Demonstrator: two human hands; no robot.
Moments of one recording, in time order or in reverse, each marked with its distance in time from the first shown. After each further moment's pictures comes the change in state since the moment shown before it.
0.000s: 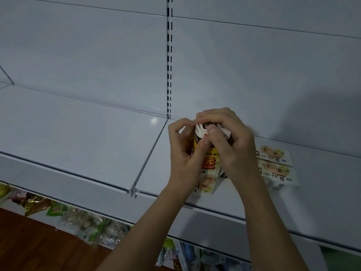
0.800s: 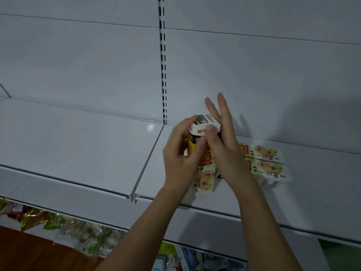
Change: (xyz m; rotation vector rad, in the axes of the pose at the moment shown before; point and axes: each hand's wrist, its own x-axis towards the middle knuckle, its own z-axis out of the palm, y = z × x) left_hand 0.003 0.004 -0.005 0.334 0.057 0.132; right_hand -0.010 -0.002 0.003 0.277 -0.103 0.254
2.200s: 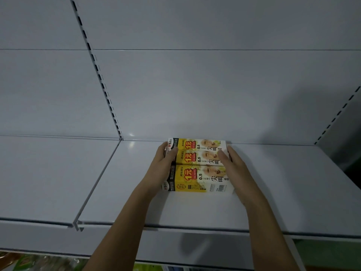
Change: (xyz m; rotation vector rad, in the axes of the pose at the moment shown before) left_hand 0.009 -0.065 0.073 0.151 -0.371 -0.857; right_hand -0.050 0.066 -0.164 -0.051 0.351 0.571
